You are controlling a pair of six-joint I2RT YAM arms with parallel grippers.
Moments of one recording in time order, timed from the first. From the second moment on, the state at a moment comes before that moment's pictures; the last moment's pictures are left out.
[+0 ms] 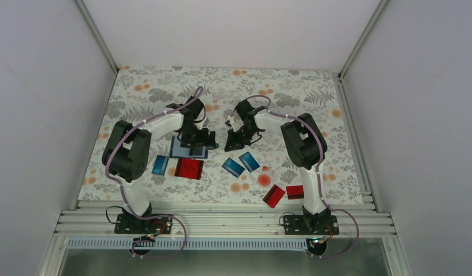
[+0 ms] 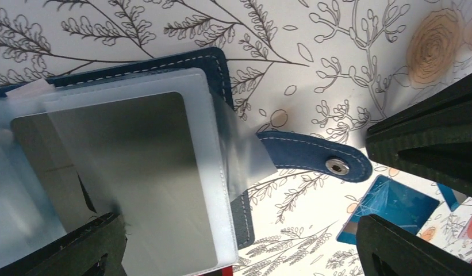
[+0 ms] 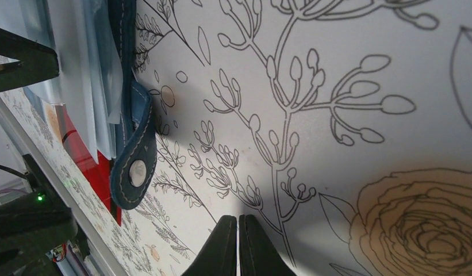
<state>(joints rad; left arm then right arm) -0.43 1.84 1.23 -0.81 0.31 -0.33 0.56 2.16 1.45 -0.69 -0.67 0.27</state>
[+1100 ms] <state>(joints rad) -0.56 1.87 1.29 -0.91 -0.04 -0.38 0.56 2.09 1.54 -0.61 -0.72 0.44</state>
